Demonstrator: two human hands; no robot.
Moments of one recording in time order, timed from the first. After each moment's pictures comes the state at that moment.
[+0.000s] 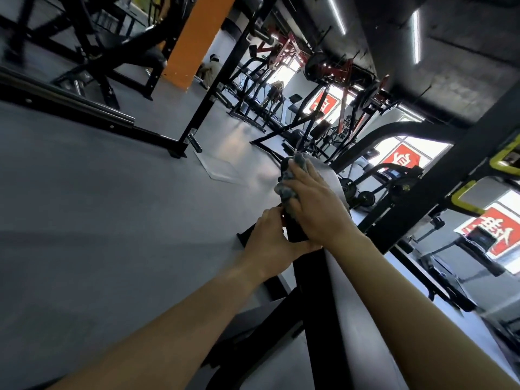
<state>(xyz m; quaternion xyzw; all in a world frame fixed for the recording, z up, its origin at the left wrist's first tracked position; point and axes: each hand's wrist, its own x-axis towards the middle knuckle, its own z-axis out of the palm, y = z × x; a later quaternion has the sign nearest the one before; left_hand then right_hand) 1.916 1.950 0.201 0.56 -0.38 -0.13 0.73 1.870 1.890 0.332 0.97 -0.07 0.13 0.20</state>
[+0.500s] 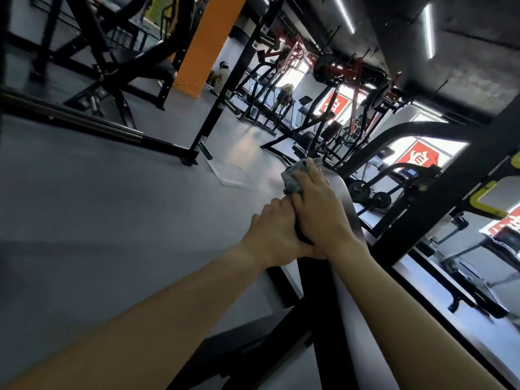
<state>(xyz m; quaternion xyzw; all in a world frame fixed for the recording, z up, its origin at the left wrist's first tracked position) 1.943 1.967 0.242 0.69 -0.46 -0.05 0.56 1.887 1.888 0.327 0.96 -0.15 0.20 0.10</state>
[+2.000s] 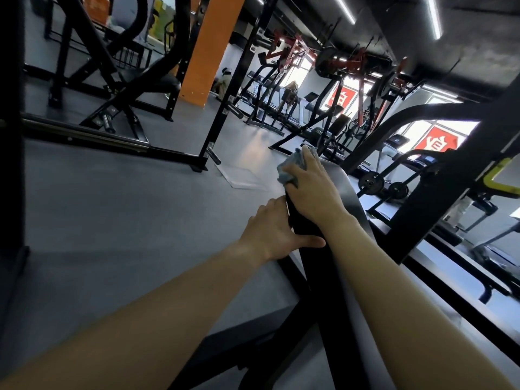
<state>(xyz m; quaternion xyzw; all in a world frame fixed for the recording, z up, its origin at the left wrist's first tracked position) 1.931 1.983 0.244 0.71 -0.42 -0.09 0.56 1.903 1.872 0.331 0.96 -0.17 0.19 0.09</state>
